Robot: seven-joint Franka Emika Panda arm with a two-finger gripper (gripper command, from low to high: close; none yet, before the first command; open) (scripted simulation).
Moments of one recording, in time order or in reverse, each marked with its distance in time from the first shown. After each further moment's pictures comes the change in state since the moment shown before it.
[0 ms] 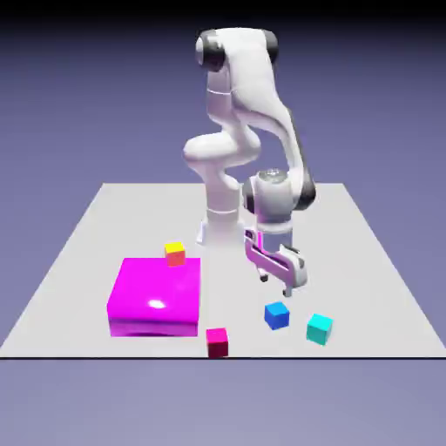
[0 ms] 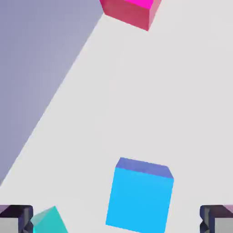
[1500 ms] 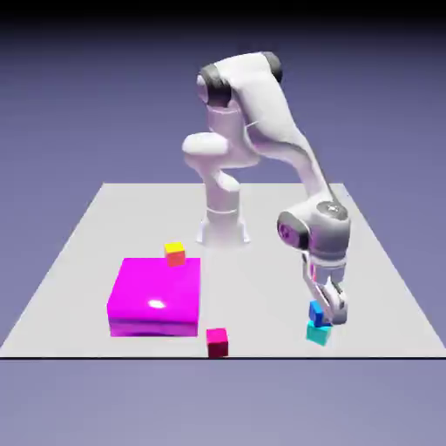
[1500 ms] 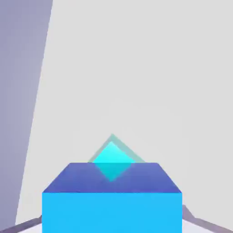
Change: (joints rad) arm -0.480 0.251 0.599 0.319 -0.445 -0.139 0.750
